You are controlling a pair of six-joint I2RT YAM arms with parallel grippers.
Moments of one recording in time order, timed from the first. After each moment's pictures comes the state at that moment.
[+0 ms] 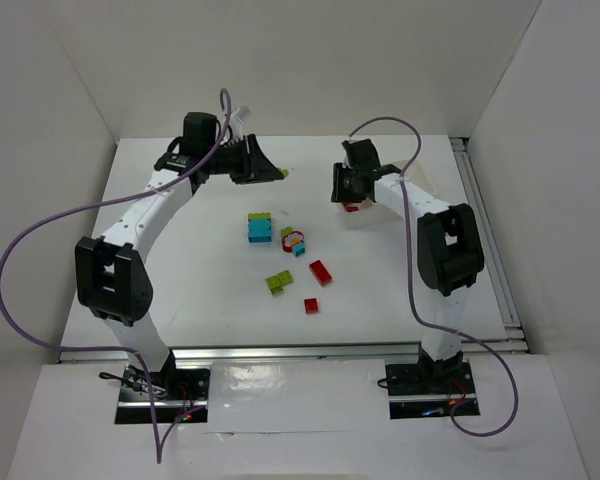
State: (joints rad) left arm -0.26 1.75 1.59 -0.39 0.71 -0.47; right arm 0.34 1.97 1.52 -0.37 -0.06 0.31
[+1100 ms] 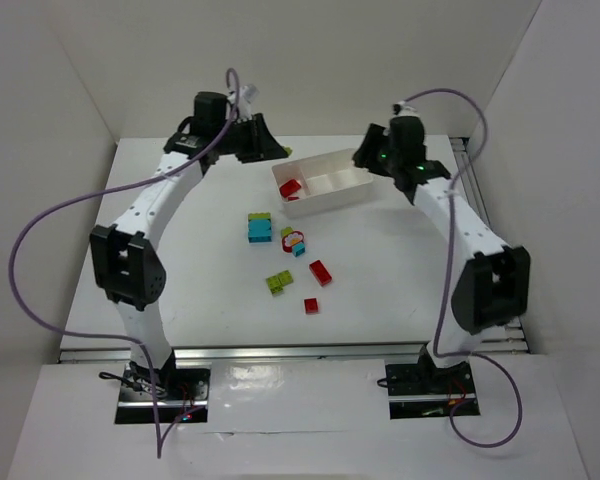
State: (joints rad) left arm -0.25 1.83 1.81 -0.48 0.56 -0.43; right arm 0.29 1.71 1.49 -0.28 -0.04 0.46
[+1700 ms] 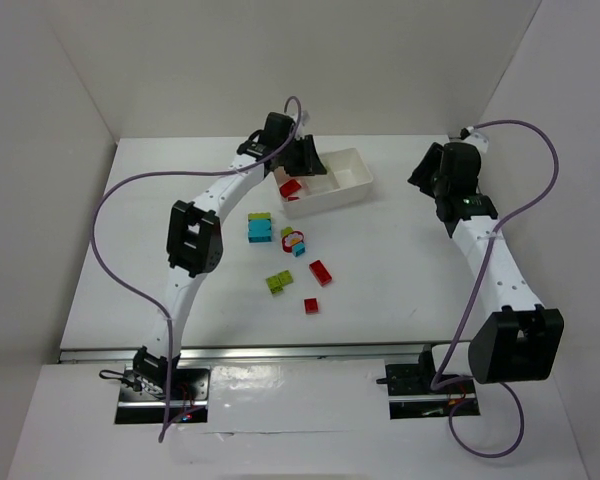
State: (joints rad) left arm -0.43 2.46 2.34 -0.52 0.37 -0.48; right arm 0.03 1.30 1.15 -0.29 0.18 0.47
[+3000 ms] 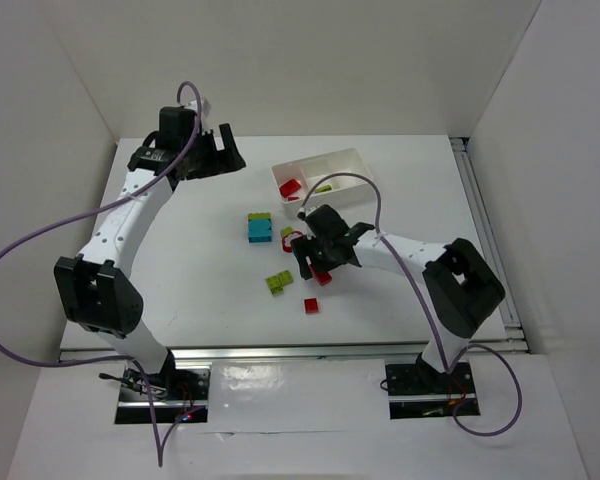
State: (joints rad) left arm -0.19 1.64 1.66 -0.62 0.13 -0.37; right arm 0.70 1.66 1.04 -0.36 -0.02 0.28
